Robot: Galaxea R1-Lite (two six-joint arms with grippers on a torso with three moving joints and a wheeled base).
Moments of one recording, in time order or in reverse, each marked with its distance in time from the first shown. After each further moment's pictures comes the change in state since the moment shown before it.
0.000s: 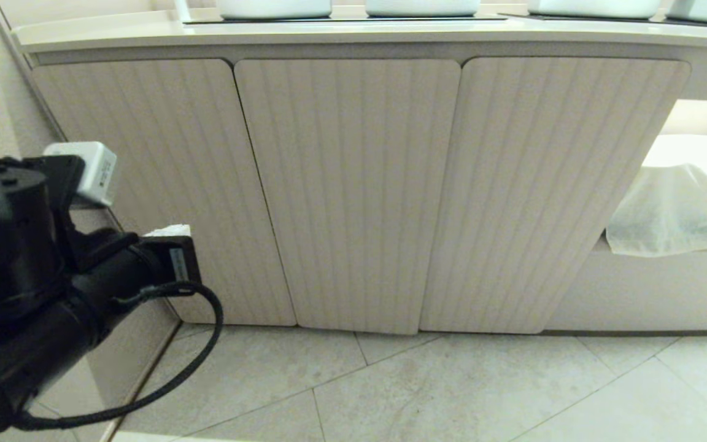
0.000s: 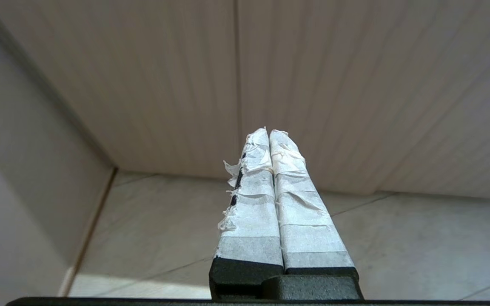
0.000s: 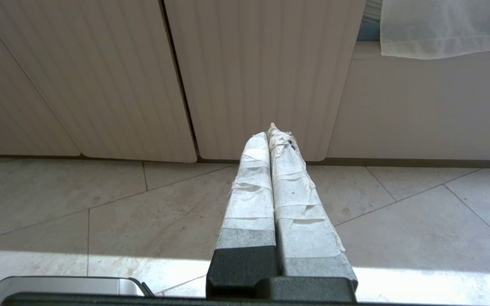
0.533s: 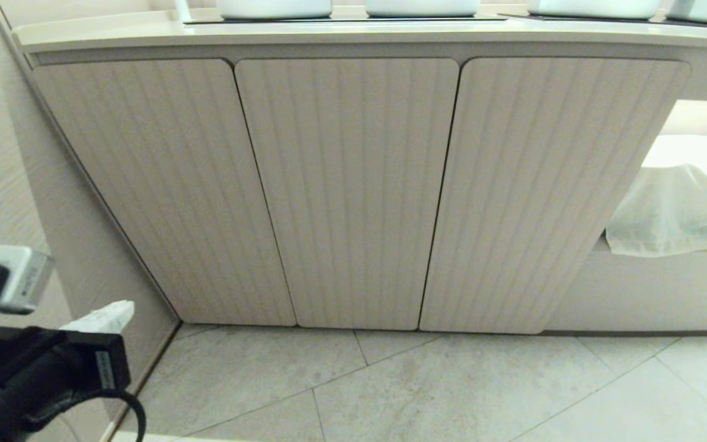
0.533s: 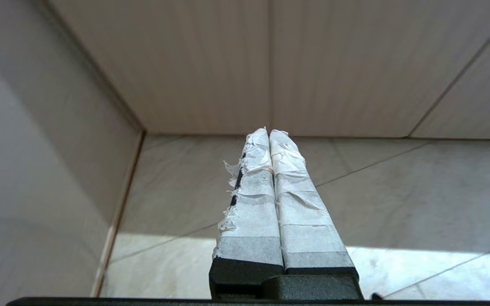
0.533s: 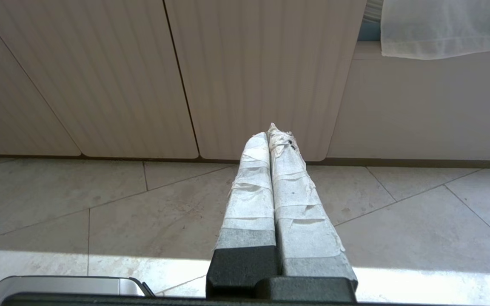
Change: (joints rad) left arm 0.106 -0.237 0.304 0.003 -0.089 0.051; right arm 0.000 0.000 0.000 0.000 0.000 0.000
